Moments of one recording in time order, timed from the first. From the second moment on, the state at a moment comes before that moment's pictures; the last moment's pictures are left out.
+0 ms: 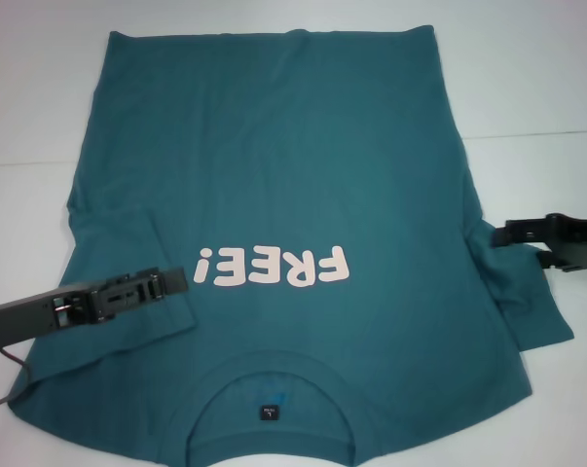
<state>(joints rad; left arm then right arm) -0.46 -2.14 0.58 0.81 1.98 1.60 -1.95 0.65 1.89 -0.64 -0.58 -2.35 -1.19 2.52</state>
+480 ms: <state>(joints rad) -0.46 -2.13 0.58 0.79 1.98 1.59 -1.95 0.67 1.89 -0.68 -0.54 -2.35 -1.19 2.53</state>
